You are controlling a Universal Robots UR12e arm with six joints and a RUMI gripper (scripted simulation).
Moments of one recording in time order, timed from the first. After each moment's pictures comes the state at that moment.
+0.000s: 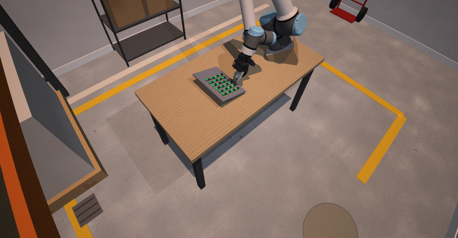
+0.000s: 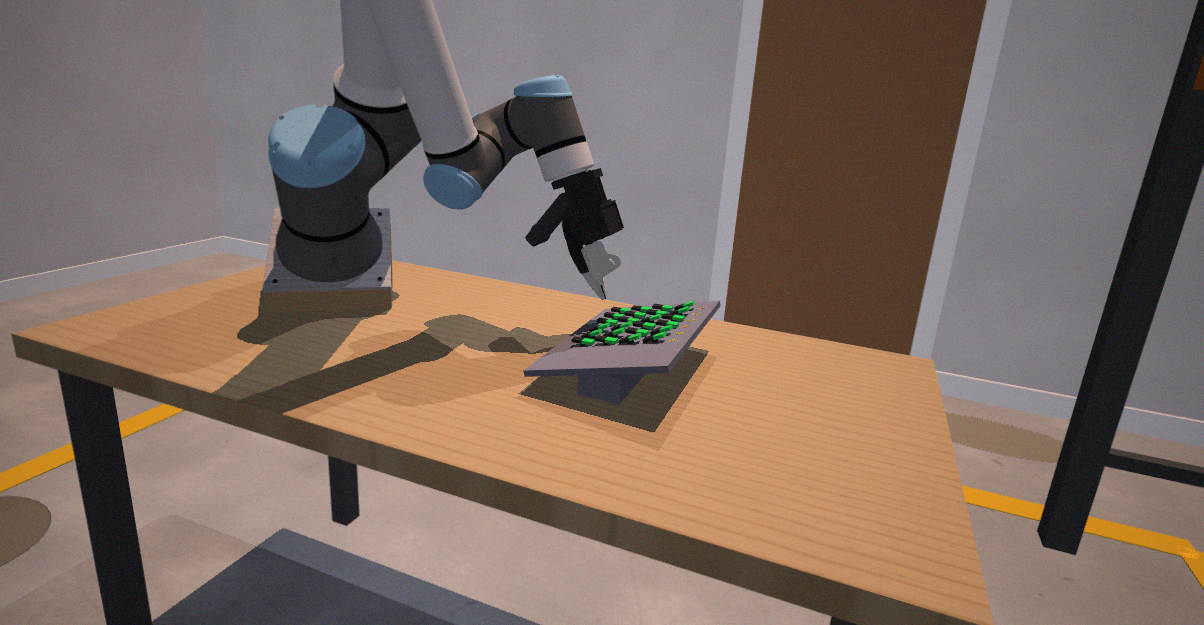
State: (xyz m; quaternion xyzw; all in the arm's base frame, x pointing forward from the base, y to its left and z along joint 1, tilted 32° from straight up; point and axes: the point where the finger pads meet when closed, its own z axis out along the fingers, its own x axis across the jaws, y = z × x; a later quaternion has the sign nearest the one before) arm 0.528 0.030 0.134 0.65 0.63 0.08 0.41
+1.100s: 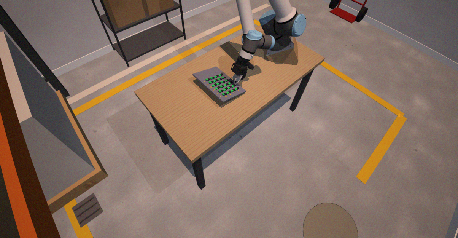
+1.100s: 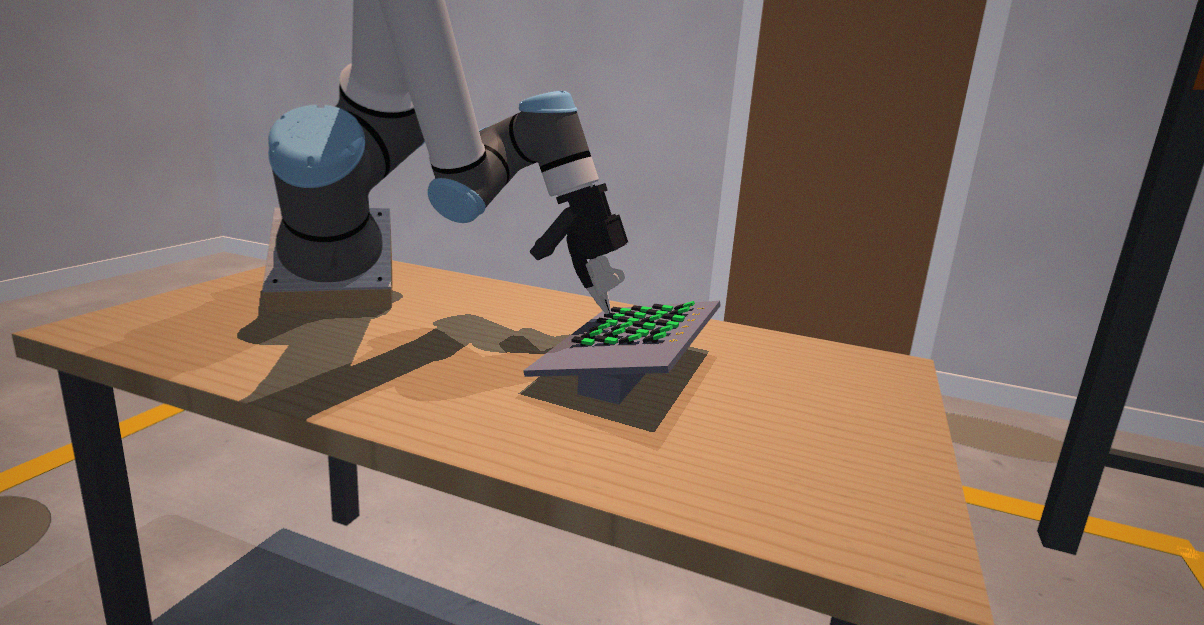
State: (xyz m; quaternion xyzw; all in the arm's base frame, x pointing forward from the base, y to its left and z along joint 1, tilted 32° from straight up) arm 0.544 0.018 0.116 0.65 0.63 0.08 0.41
